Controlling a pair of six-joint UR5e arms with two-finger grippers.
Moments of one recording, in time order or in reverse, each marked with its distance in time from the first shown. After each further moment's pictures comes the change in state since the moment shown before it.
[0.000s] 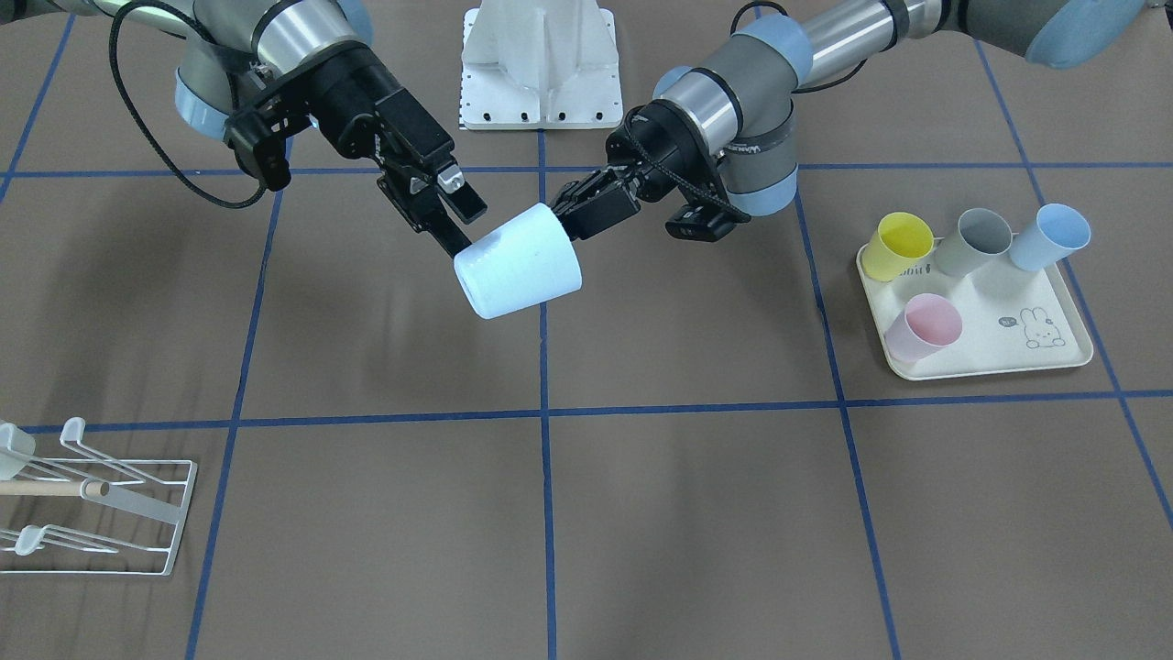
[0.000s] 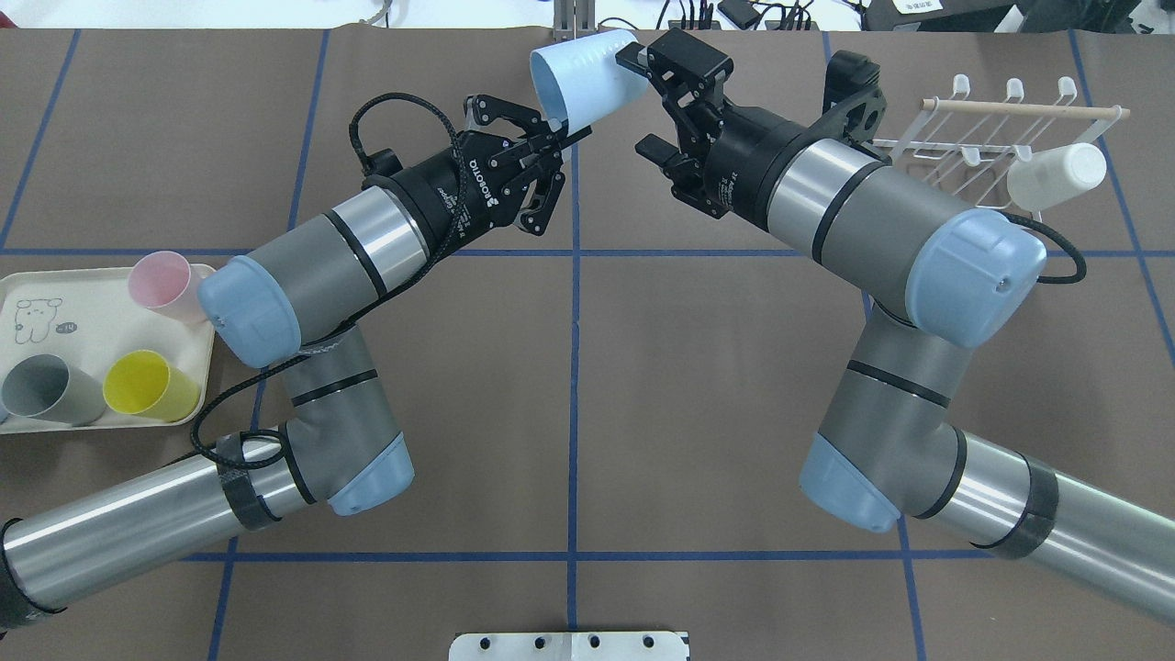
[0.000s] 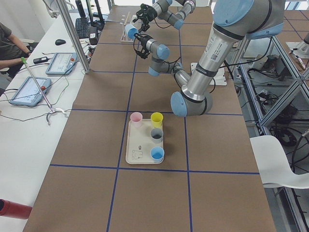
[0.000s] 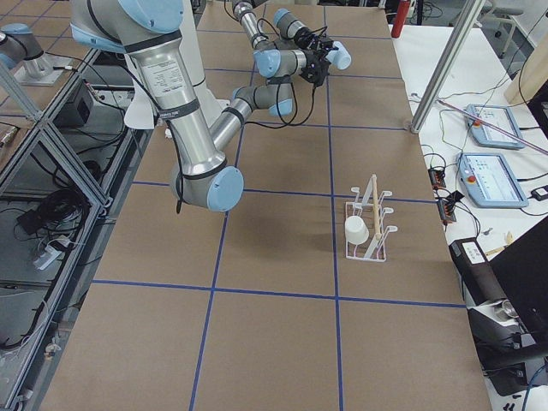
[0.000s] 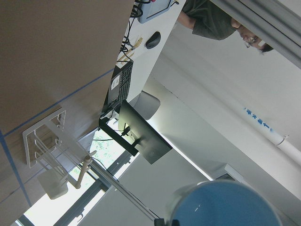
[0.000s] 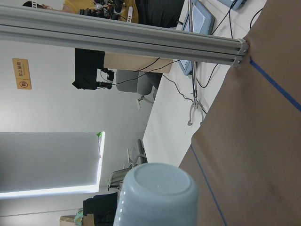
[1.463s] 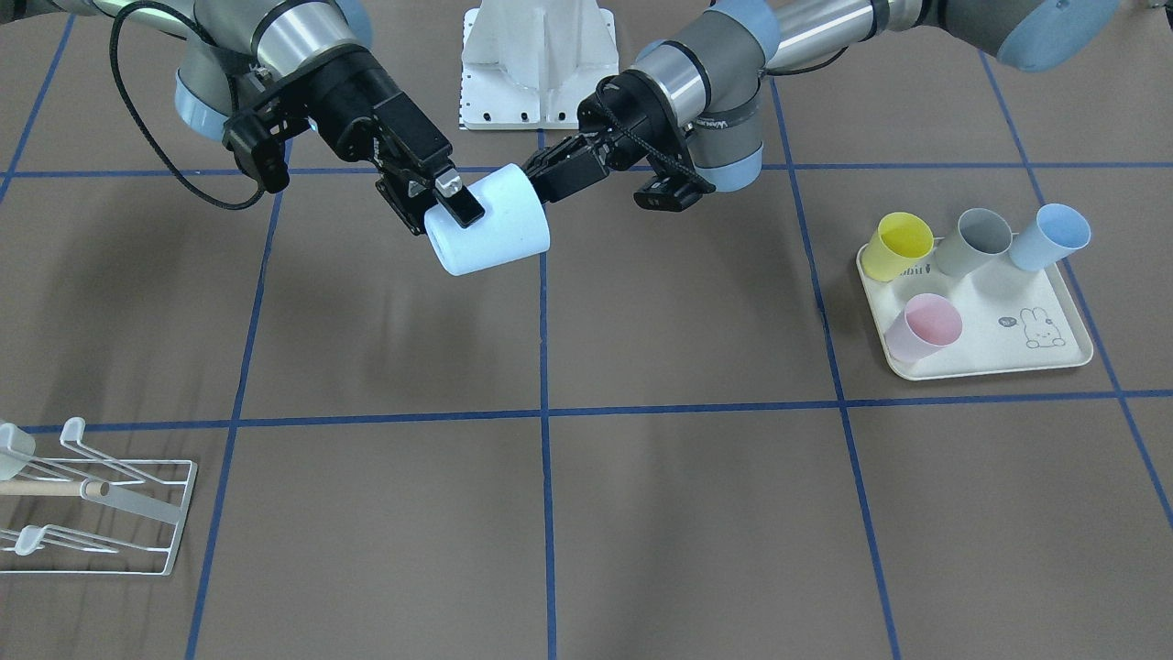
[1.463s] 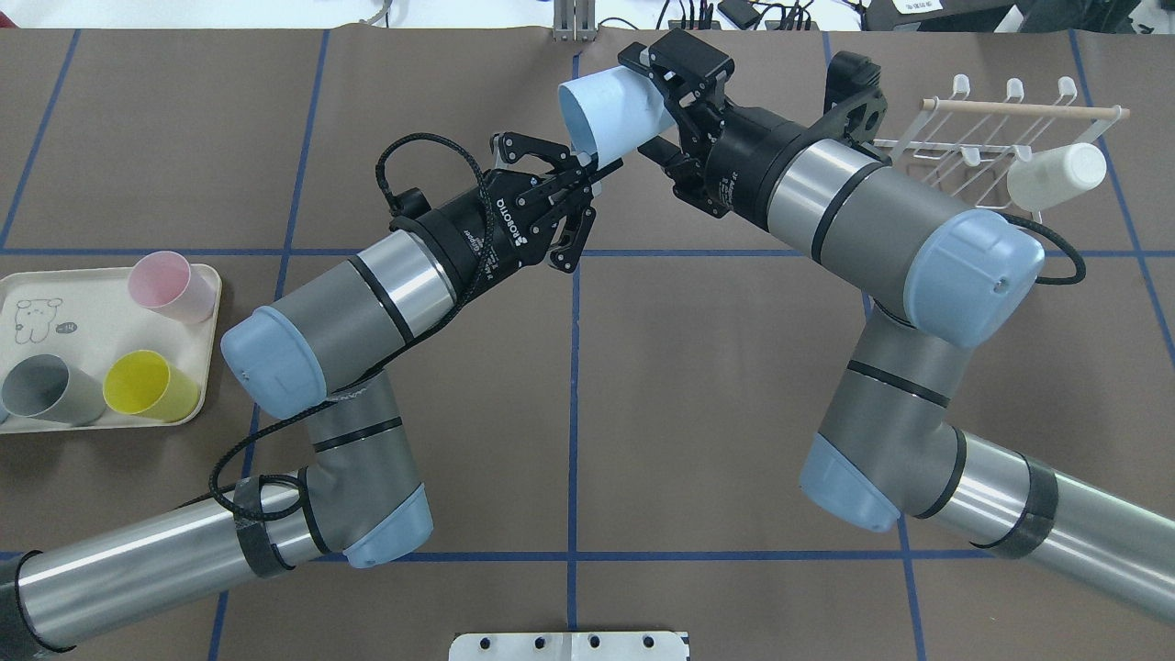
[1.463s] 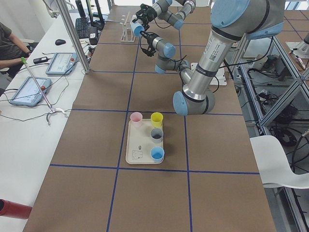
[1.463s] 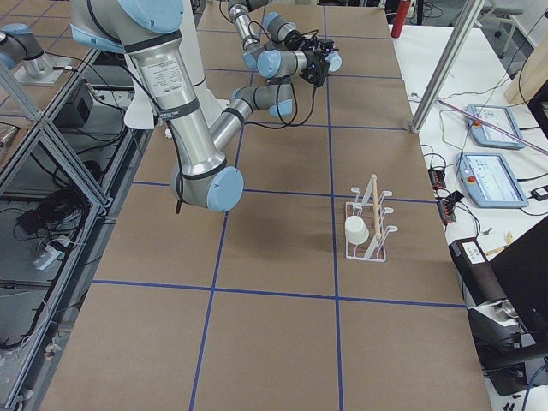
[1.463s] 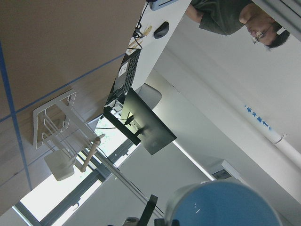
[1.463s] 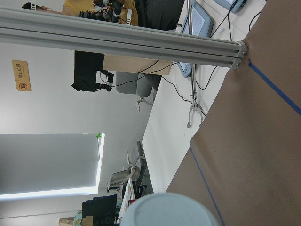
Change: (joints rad) left arm 0.071 -0.007 -0.040 -0.002 0.062 0.001; right arm 0.000 -0.001 -0.002 -0.001 -0.003 0.000
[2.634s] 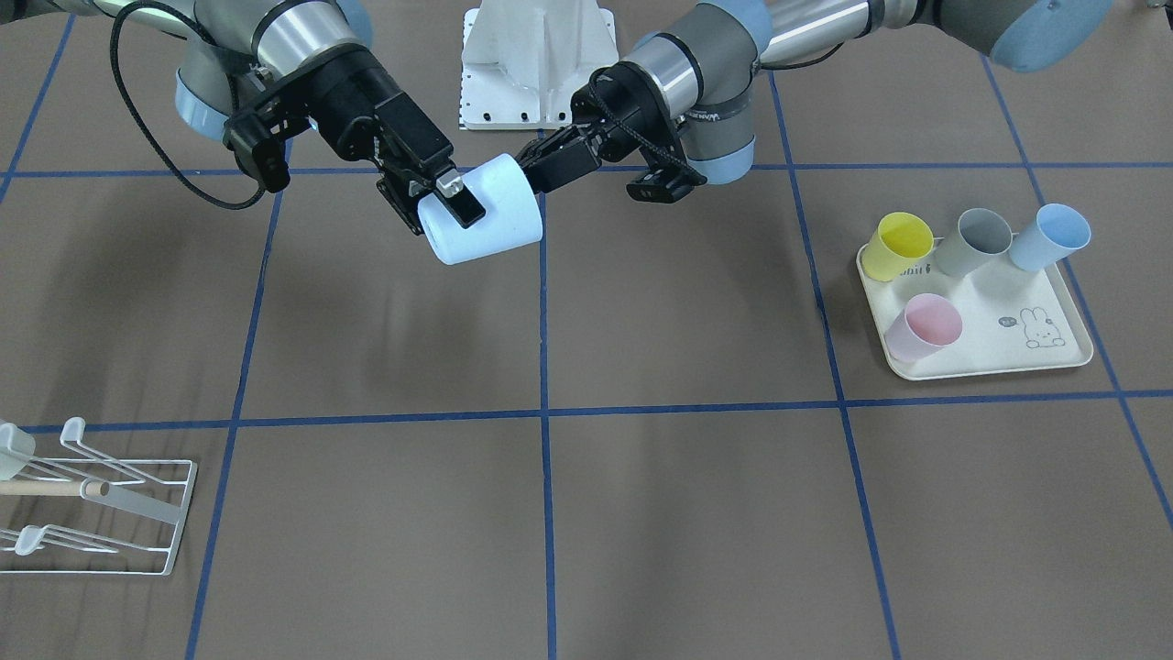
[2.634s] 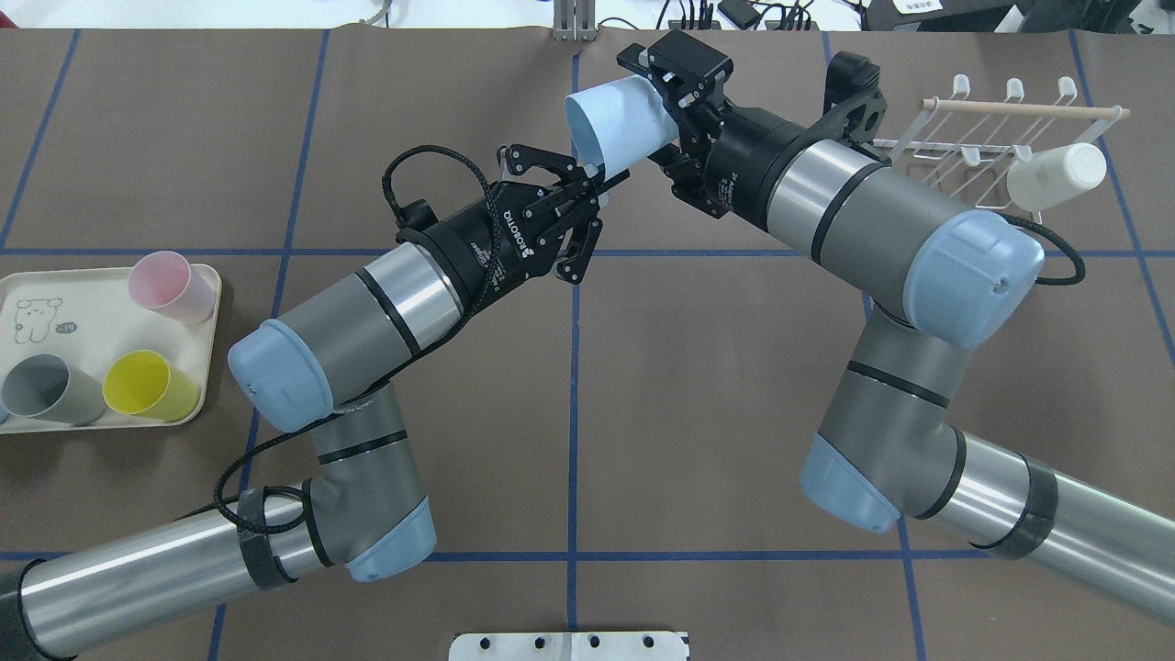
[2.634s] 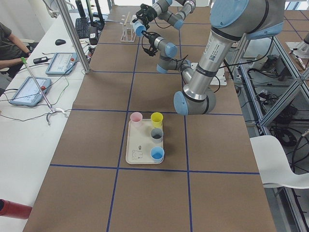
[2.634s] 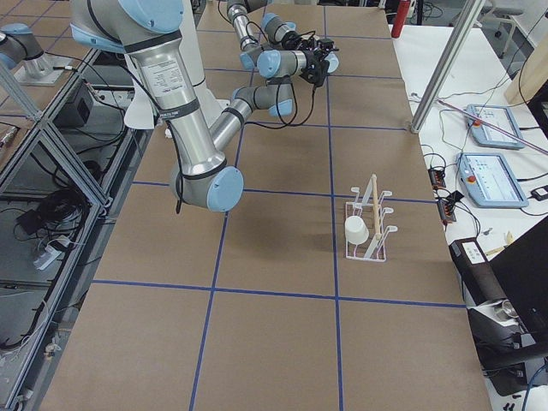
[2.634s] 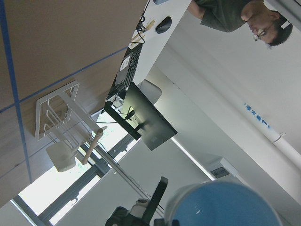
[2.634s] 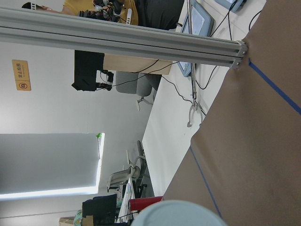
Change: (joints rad) left arm 0.018 -0.001 -0.004 0.005 0.014 0.000; right arm -0.001 0.000 0.001 0.000 0.000 0.000
